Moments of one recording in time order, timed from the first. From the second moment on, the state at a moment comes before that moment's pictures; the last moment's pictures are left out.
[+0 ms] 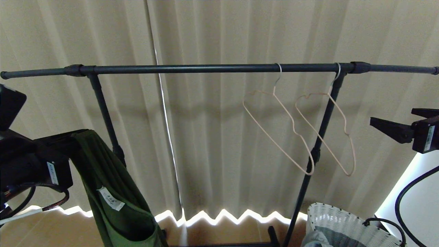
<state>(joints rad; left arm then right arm) -0.33 1.08 -0.60 -0.33 0.10 0.24 0.04 1.22 -0.80 -0.19 0.05 -0.11</state>
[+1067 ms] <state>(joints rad) -0.33 1.05 -0.57 -0.36 0.10 0.24 0.19 1.58 -1.04 0.01 -0.22 0.03</state>
